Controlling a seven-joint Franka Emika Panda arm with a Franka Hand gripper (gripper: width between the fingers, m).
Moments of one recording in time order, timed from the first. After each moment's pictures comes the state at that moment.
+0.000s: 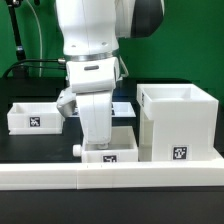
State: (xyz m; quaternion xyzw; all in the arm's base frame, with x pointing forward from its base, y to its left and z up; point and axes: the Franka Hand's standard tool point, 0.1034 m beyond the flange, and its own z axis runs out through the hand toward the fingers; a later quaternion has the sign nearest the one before) arm 0.545 -0.008 0.011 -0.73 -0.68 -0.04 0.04
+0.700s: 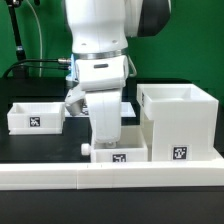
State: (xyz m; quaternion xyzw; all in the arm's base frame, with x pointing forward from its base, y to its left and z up) arm 0.544 0.008 0.011 -0.72 -0.69 -0.04 0.04
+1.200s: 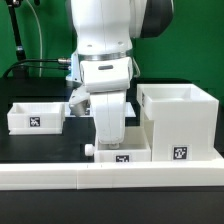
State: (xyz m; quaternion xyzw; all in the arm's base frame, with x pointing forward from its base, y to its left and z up) arm 0.541 0.007 0.009 -0.73 -0.68 -0.03 0.04
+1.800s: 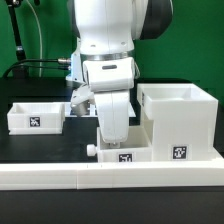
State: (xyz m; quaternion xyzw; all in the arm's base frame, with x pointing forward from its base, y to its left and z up) arm 0.538 0.009 0.008 -0.72 -0.69 -0.03 0.03
